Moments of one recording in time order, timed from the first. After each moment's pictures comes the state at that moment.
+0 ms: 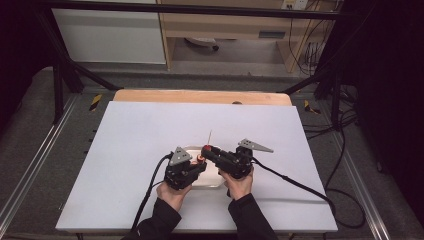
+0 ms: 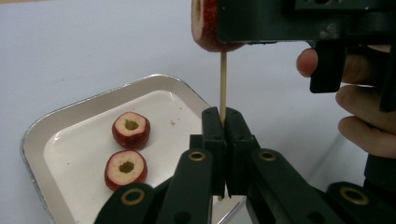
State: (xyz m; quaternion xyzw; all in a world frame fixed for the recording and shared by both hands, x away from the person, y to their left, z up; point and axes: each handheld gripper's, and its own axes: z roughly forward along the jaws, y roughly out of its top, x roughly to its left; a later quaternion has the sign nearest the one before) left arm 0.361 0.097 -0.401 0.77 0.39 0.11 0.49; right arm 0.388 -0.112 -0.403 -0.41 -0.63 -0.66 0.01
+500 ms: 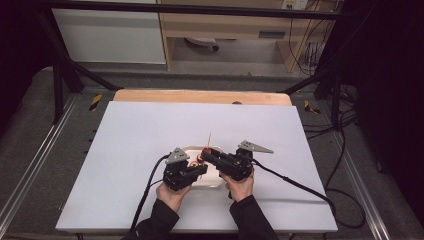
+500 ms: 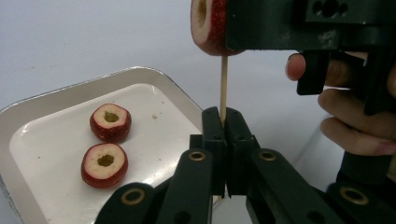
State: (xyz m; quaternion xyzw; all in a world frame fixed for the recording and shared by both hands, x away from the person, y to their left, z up) left arm 0.360 0.102 -0.407 0.77 0.38 0.07 0.50; right arm 0.385 -0.114 -0.406 -0.40 -0.64 -0.66 0.02
